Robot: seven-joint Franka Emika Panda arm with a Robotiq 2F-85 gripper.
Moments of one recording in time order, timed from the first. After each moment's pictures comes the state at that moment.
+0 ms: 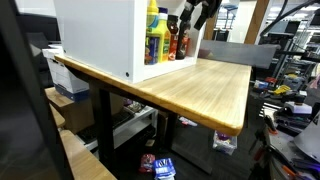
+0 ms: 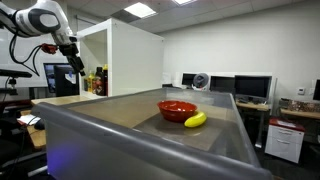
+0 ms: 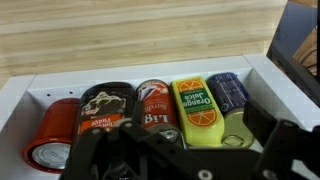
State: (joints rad) arm 0.11 -0.46 0.32 -2.43 0.07 2.41 0.50
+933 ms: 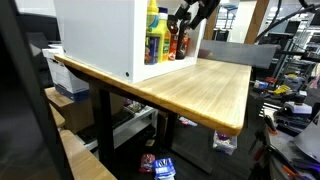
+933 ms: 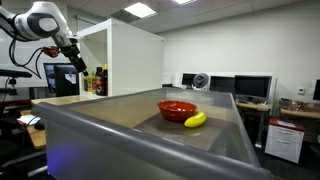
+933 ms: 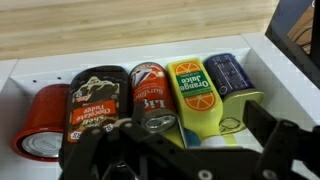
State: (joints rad) arm 0.11 -0.47 0.31 -2.49 0.07 2.57 0.50
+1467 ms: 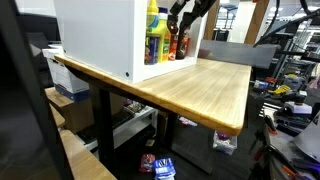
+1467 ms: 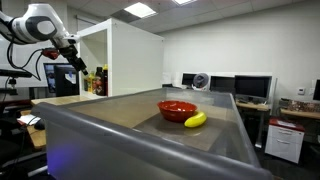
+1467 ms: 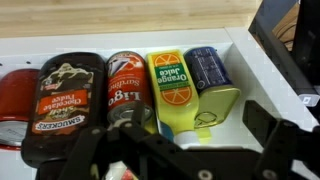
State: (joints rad) arm 0.12 -0.45 0.34 -2.51 0.07 2.69 0.47
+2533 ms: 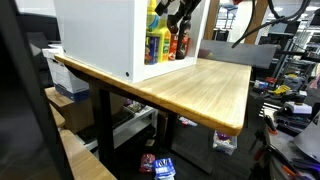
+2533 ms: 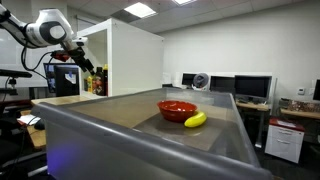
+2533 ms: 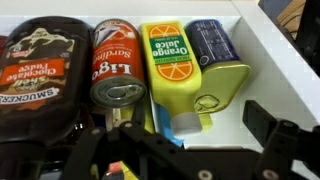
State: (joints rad) arm 0.09 -0.33 0.34 -2.42 0.01 2.76 0.46
